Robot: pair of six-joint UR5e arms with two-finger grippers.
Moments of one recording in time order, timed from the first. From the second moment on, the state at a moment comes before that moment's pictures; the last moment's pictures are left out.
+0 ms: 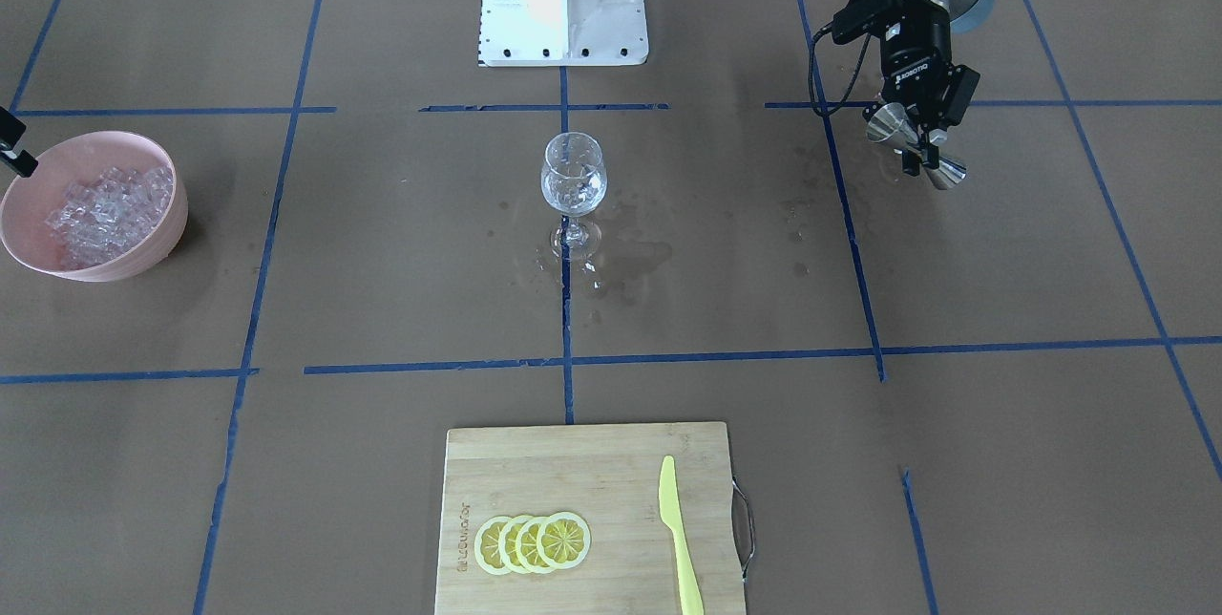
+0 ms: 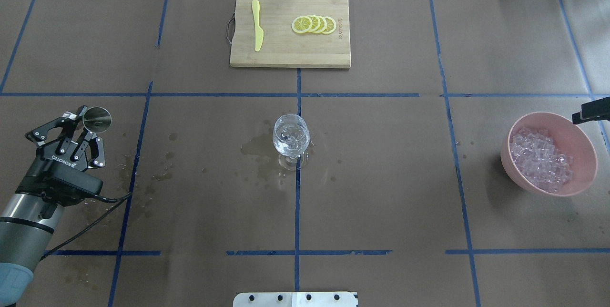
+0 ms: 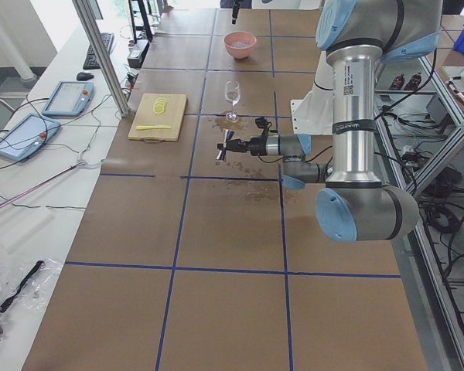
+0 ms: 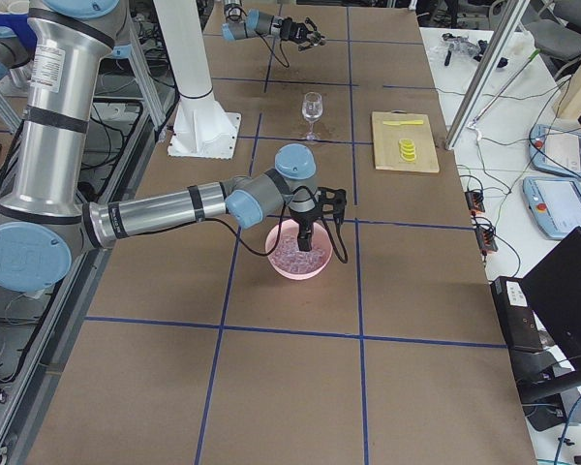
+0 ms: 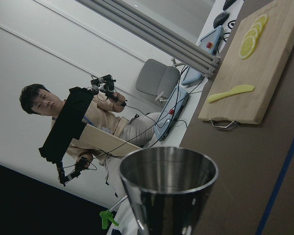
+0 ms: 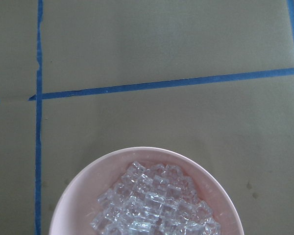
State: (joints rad) left arm -0.20 -1.43 -1.81 -2.90 -0.40 0.03; right arm 1.18 -1.79 1.96 -1.15 2.25 0.76
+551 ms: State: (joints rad) left arm -0.19 -1.42 -1.79 -2.91 -0.40 -0.47; right arm 1.10 -1.80 1.91 -1.08 2.15 0.78
